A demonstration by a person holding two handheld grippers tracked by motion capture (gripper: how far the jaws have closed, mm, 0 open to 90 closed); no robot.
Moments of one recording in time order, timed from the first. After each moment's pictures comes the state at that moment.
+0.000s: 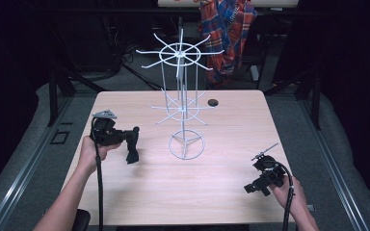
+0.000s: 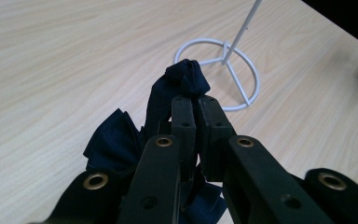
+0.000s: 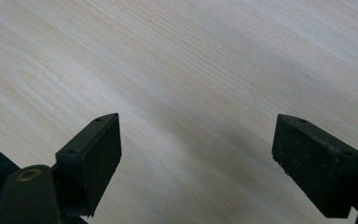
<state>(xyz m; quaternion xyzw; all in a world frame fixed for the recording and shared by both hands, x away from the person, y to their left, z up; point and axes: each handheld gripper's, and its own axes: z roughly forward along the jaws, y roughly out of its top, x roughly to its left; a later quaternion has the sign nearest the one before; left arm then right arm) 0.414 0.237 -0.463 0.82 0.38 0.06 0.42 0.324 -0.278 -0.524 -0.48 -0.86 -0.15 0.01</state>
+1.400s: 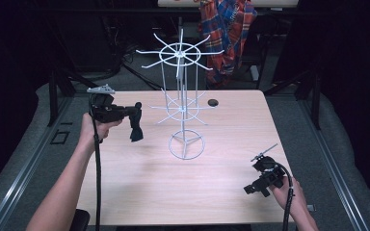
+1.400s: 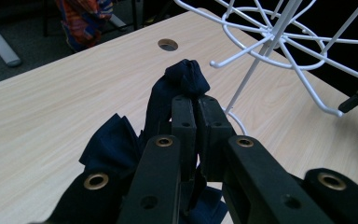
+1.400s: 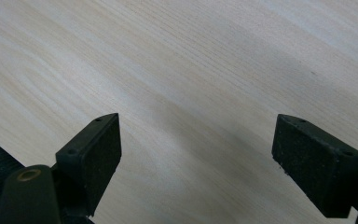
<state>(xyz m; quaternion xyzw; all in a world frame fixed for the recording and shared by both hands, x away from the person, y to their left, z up) 0.446 0.228 -0.404 0.81 0.35 0.08 0.48 0.321 -0.277 -0.523 -0.49 -0.86 -0.14 0.01</state>
